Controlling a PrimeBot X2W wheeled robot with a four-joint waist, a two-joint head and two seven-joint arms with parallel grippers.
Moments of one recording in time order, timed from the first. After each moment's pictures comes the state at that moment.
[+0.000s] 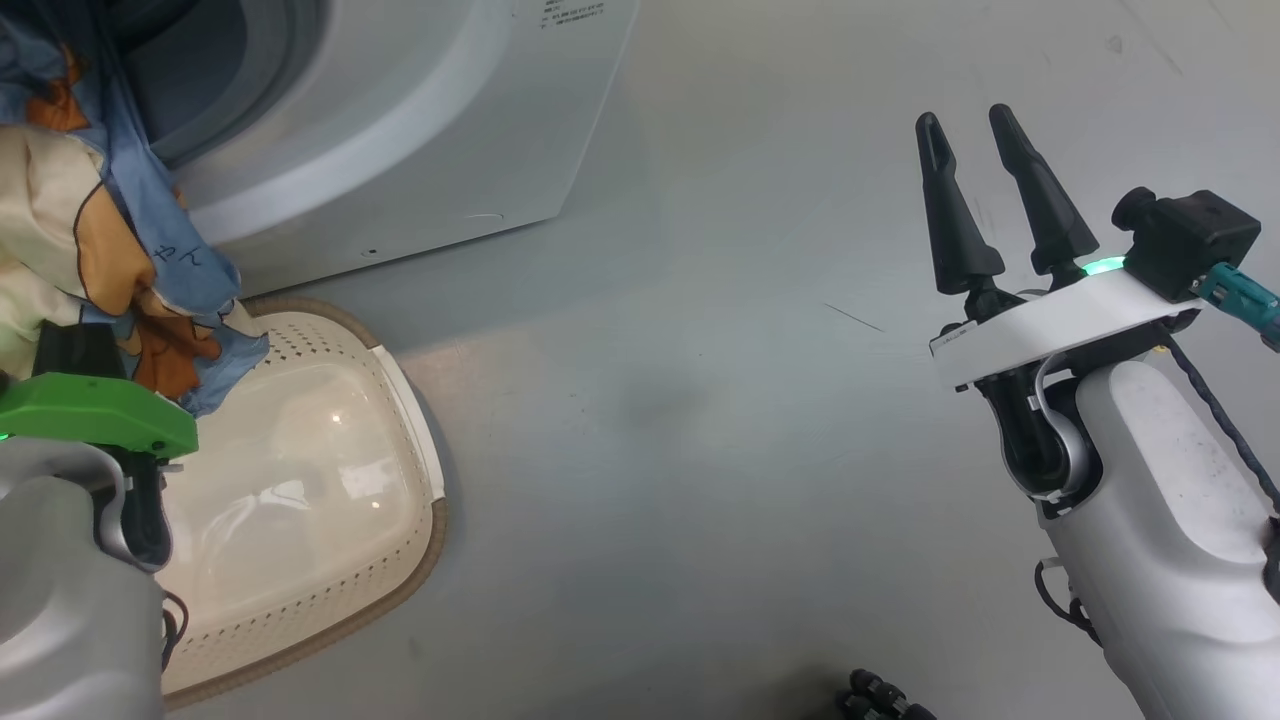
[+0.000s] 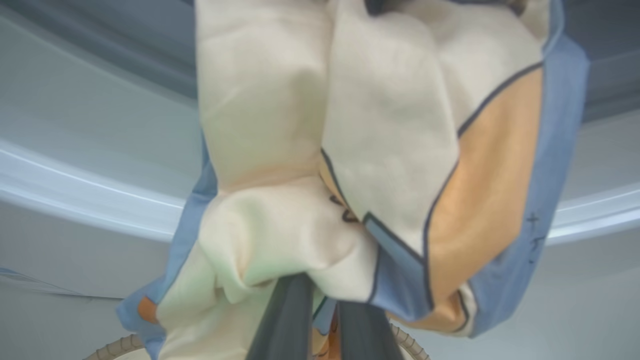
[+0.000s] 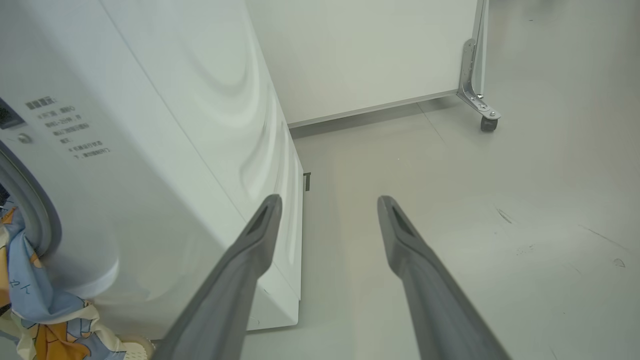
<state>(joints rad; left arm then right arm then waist) -0.67 0.19 -0.01 0.72 -0.34 -0.12 -0.25 -0.53 -0.20 0.37 0.25 0.62 0.12 -0.25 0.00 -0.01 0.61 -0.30</state>
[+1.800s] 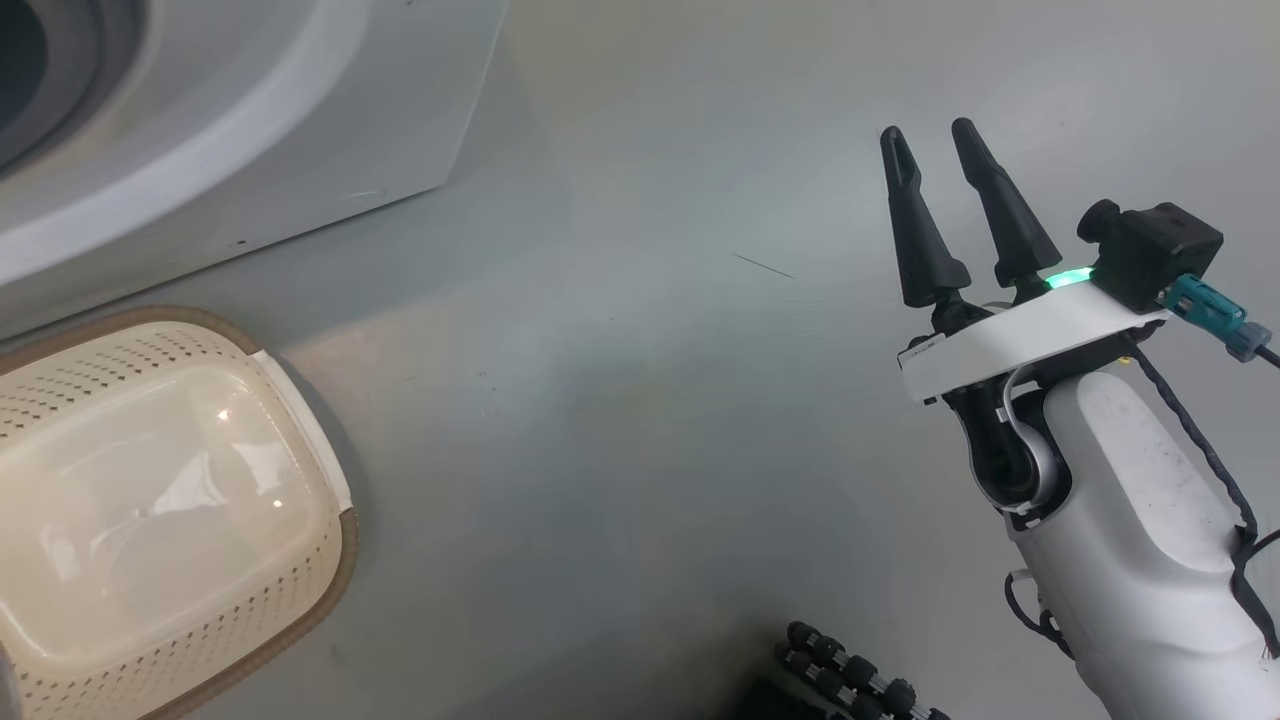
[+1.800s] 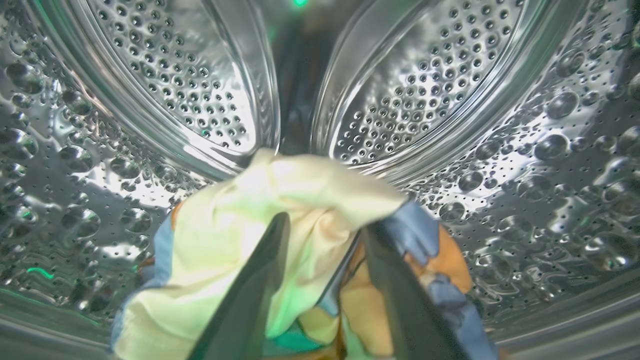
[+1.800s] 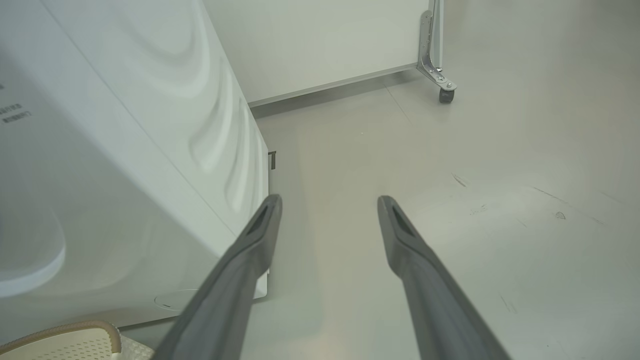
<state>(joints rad) -1.14 0.32 0.02 0.66 -0.33 -0.05 -0.11 -0.52 -0.16 0.39 0.25 0.64 0.12 -0.25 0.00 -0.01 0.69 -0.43</state>
